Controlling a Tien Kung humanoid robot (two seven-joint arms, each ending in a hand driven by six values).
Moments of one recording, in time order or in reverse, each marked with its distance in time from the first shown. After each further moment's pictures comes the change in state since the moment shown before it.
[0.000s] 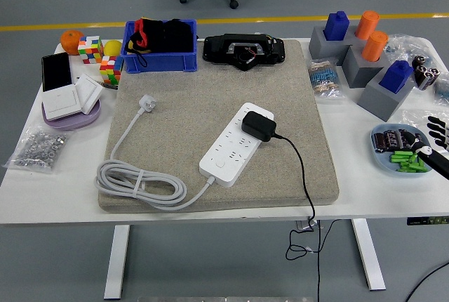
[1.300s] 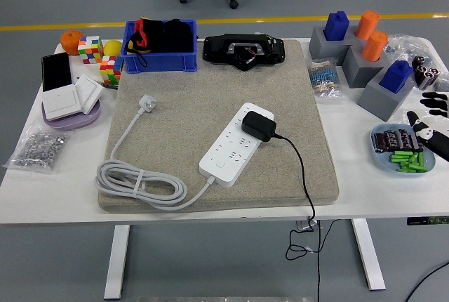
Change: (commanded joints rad) left arm -0.005 0.008 -0.007 0.000 0.019 -0.001 0.003; right arm 0.009 -0.023 -0.019 0.054 -0.015 -0.020 0.218
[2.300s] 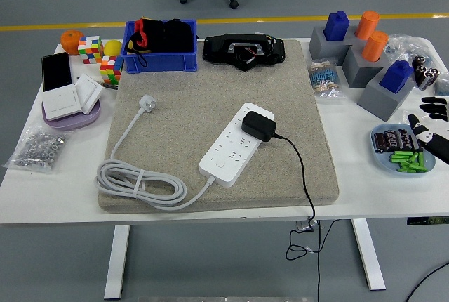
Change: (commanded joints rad) left arm 0.008 -0.008 -0.005 0.000 -0.012 0.004 -0.001; right arm -0.012 0.010 0.016 0.013 -0.013 0.008 -0.022
